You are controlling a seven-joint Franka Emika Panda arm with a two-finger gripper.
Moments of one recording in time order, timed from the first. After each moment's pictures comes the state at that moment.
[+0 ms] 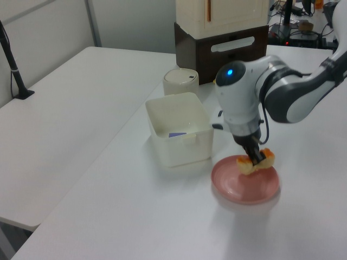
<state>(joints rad) 0.35 0.35 0.25 -1.79 -0.28 1.82 -0.05</state>
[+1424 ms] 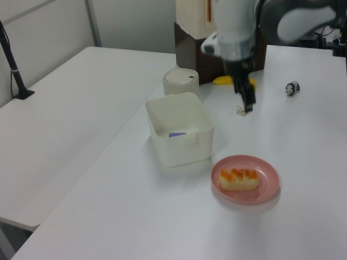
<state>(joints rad) 0.24 0.23 0.24 -1.51 -0.20 1.55 -0.08</state>
